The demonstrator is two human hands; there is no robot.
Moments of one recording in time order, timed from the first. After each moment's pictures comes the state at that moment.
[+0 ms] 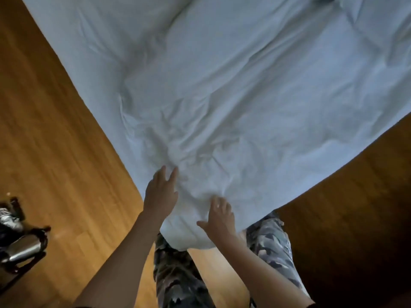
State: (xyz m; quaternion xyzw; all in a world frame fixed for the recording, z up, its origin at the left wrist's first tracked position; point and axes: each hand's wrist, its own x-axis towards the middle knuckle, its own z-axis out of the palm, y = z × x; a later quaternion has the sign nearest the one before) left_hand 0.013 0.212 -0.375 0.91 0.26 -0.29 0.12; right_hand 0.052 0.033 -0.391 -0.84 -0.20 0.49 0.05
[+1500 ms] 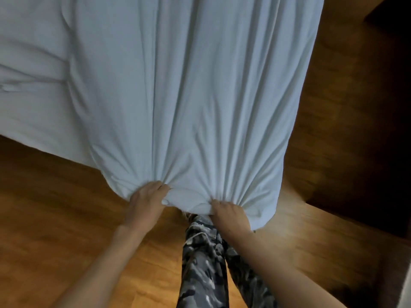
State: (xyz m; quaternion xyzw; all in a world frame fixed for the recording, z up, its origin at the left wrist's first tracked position) left_hand -0.107 0.337 -0.430 0.96 -0.17 -0.15 0.14; right_hand -0.151 0.102 -0.437 -0.91 -0.09 0.36 0.16
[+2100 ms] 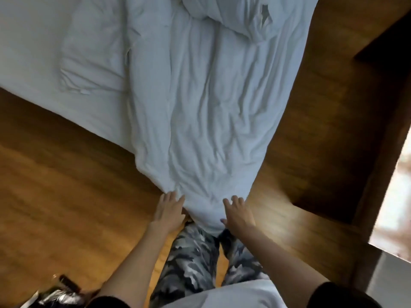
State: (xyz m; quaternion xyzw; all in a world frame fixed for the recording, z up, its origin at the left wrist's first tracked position) left_hand -0.200 0.285 -0.299 0.90 -0.08 -0.42 -0.03; right_hand -0.204 0.062 -0.297 -0.91 -0.11 0.40 0.05
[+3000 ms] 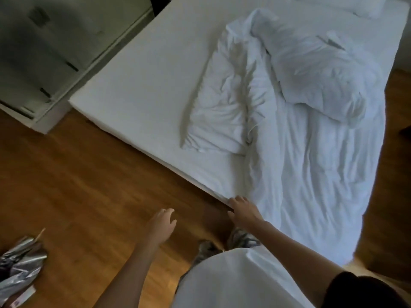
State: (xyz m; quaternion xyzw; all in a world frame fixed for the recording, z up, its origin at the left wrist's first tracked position) left_hand -0.121 0.803 -0.178 0.92 0.15 -0.32 0.19; right_hand -0.054 0.526 -0.158 -0.92 -0.13 0.32 0.16
